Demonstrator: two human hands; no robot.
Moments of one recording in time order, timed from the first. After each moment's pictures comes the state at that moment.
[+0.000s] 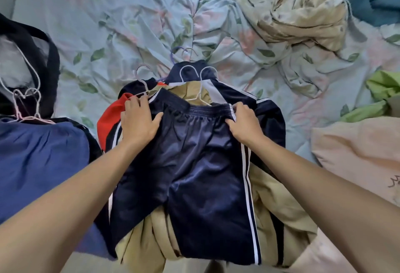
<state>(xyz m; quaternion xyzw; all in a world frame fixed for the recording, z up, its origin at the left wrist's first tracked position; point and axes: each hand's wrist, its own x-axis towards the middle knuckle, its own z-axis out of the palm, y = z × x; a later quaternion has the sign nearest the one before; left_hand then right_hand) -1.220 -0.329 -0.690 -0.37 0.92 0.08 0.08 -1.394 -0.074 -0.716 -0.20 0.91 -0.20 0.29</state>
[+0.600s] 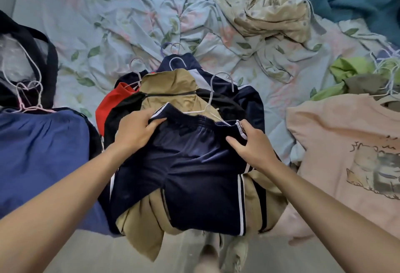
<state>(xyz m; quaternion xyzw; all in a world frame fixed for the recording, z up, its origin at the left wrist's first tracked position) -1.149 -0.271 -0.630 -0.22 0.95 0.23 0.03 -1.289 0.056 -0.628 -0.23 0.89 -0.32 0.25</state>
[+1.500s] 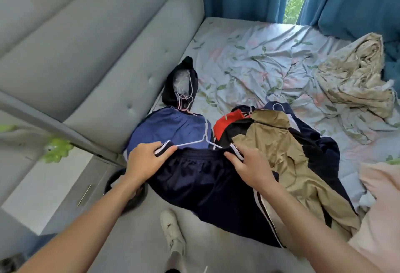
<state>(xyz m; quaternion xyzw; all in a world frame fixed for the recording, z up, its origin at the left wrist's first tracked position) -0.764 -0.339 -0.357 -0.47 0.86 0.15 -0.09 -1.012 -0.127 -0.389 -0.43 0.80 -0.36 0.22</state>
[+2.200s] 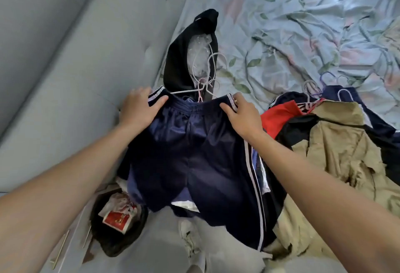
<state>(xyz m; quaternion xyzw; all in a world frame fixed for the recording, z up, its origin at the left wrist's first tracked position) -0.813 -0.763 -0.587 -0.43 0.89 0.17 -0.04 -1.025 -0.530 -0.611 -0.31 0.89 -0.28 0.20</state>
